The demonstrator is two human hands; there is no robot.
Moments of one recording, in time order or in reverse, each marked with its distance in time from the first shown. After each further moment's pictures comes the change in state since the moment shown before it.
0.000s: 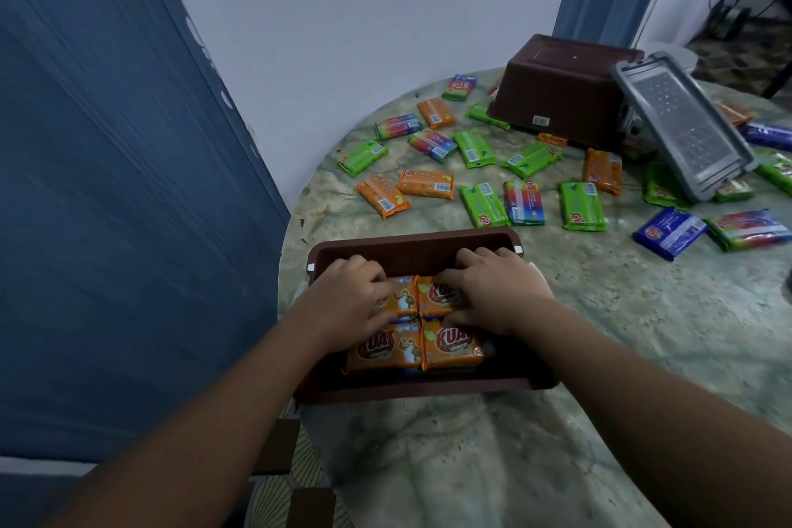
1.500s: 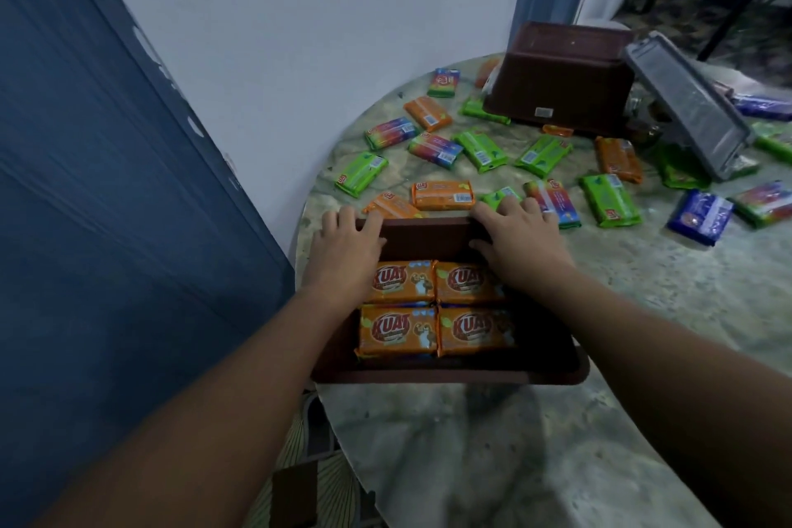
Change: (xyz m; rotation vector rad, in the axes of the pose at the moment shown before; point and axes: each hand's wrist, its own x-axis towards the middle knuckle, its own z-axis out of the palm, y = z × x) left_hand 0.078 -0.123 0.005 -0.025 0.085 -0.279; right_hand 0.106 -0.010 -0.019 0.115 0.167 0.571
